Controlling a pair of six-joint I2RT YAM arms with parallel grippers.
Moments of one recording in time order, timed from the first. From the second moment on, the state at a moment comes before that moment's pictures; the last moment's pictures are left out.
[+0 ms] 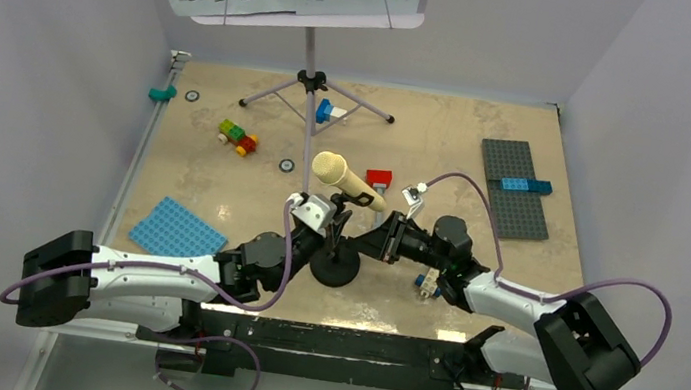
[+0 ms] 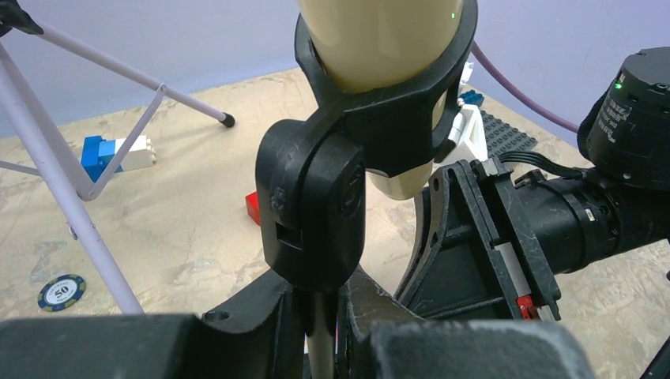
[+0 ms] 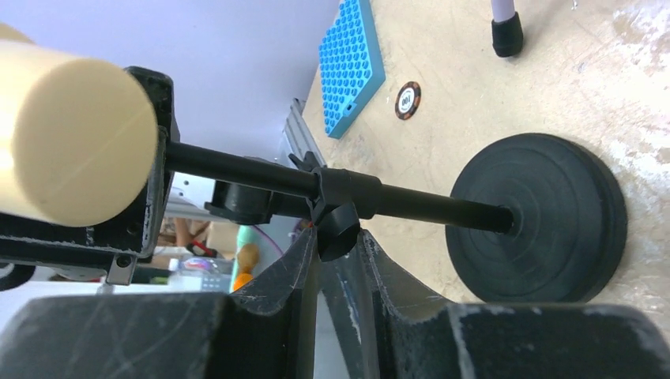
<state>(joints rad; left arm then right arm) -1.23 1.09 0.47 0.69 -0.64 -0.05 0.64 1.24 0.32 0.76 -0.58 1.05</state>
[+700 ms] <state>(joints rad) -1.24 1.13 0.52 0.63 -0.63 -0.11 0.84 0.97 0.25 0.59 -0.17 0.45</state>
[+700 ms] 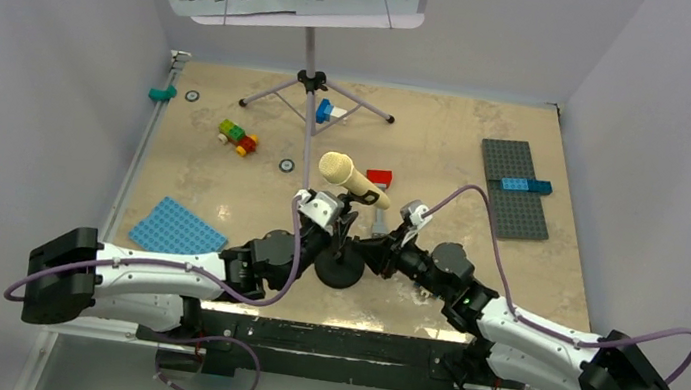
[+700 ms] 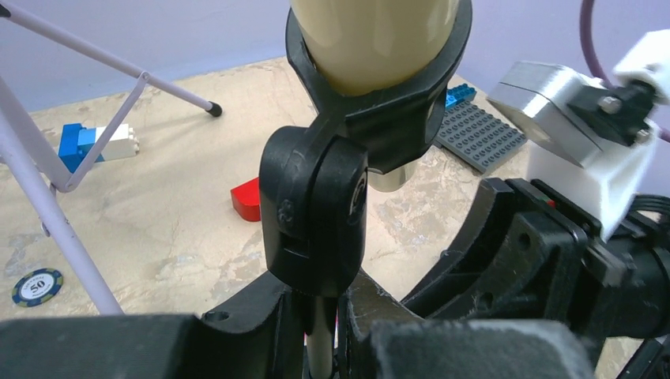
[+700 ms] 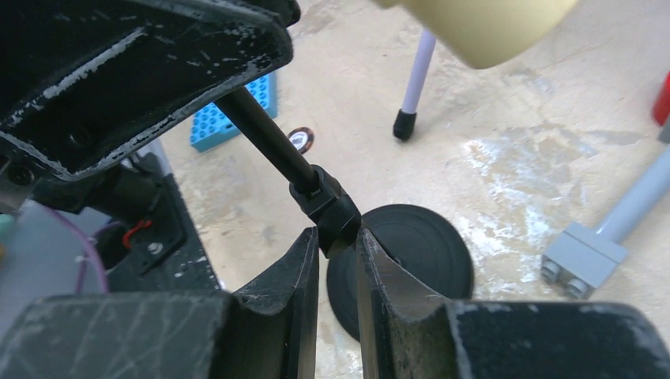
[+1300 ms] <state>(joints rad) -1.24 1.14 0.54 0.59 -0.68 -0.15 1.24 1.13 0.25 0.80 0.52 -0.07</state>
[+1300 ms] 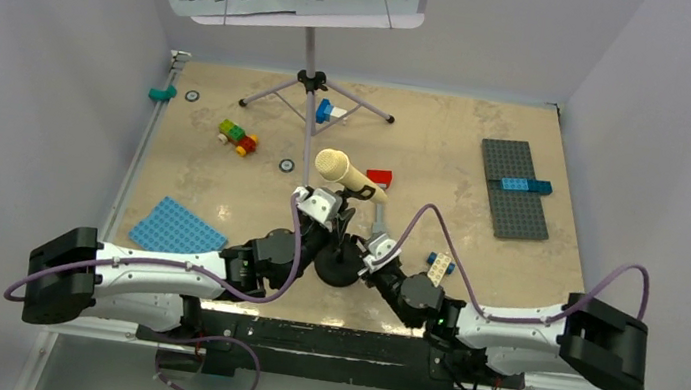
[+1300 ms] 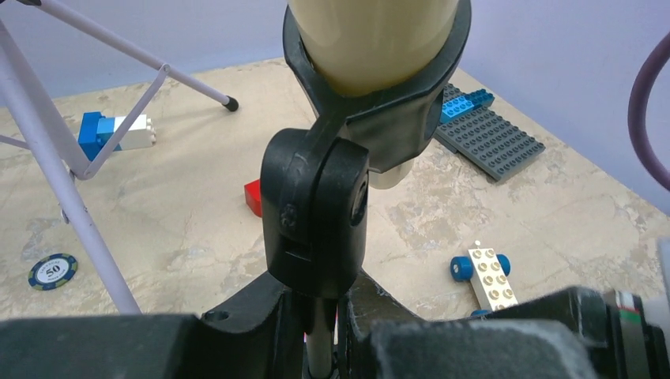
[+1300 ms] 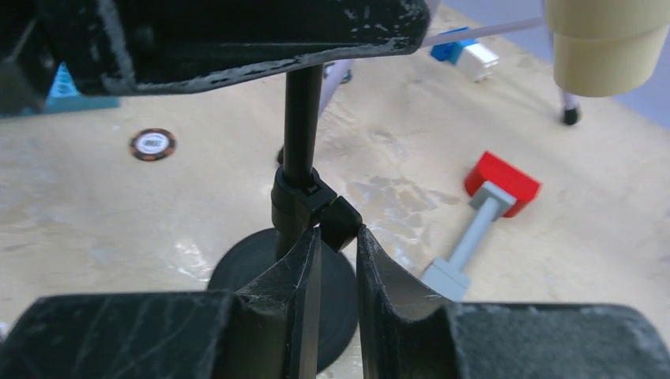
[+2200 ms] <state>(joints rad) -1.24 1.16 0.55 0.60 -0.68 -0.12 1.25 0.79 0.36 0.19 0.63 0.27</state>
